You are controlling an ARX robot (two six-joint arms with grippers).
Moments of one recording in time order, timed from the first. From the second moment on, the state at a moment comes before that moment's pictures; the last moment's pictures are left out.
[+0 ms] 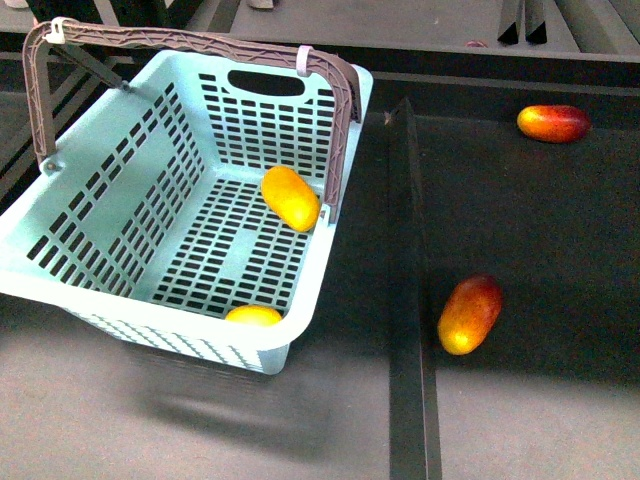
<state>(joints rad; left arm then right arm) 0.00 0.26 0.02 0.26 0.00 -0.01 0.00 0.00 0.02 0.00 0.00 0.00</state>
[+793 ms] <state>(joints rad) 0.00 0.01 0.02 0.00 0.00 -0.01 0.00 0.00 0.02 0.00 0.00 0.00</state>
